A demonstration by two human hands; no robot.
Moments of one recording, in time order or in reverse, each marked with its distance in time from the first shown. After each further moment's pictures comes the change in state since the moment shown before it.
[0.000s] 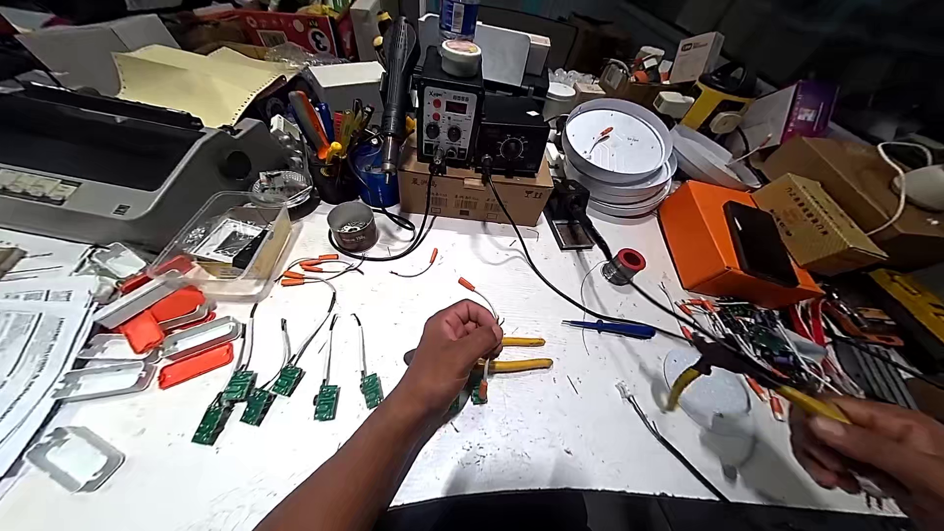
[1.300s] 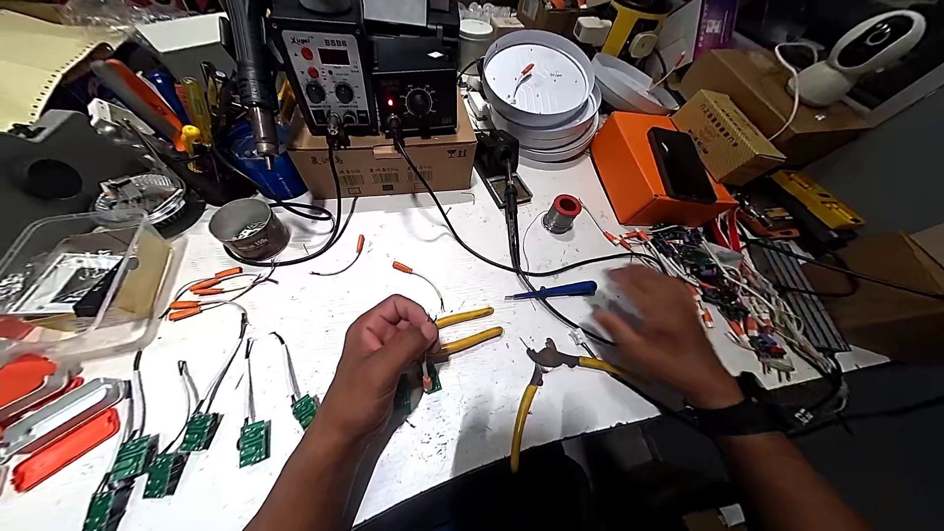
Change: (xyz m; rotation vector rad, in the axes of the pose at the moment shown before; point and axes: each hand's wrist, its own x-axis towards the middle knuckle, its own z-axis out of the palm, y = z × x) left_hand -0.003 -0.006 -0.010 0.016 -0.116 0.067; right_hand 0.067 0.061 0.072 -0.877 0.432 -0.445
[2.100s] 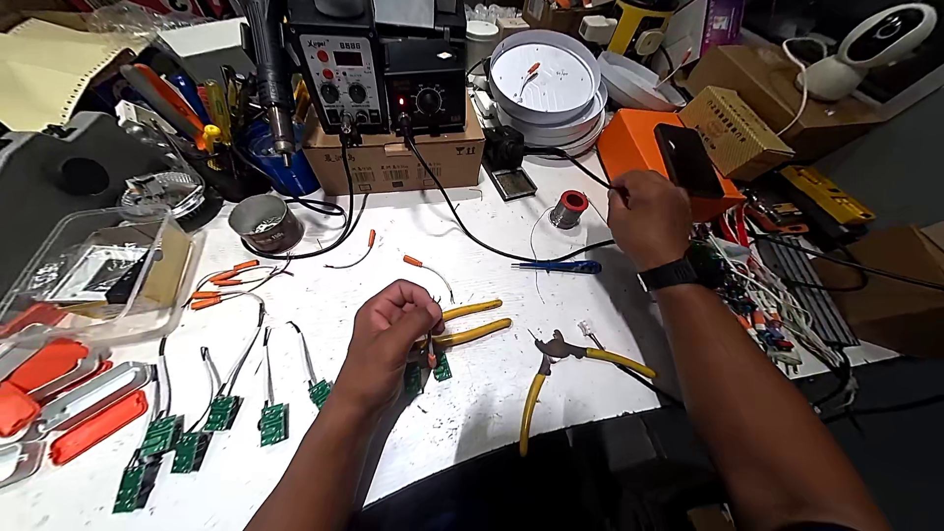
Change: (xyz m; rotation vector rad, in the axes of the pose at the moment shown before) left_hand 0.002 0.002 -0.002 0.036 0.072 -0.005; right_hand 0.131 0.003 0.003 -0.229 0.232 0.181
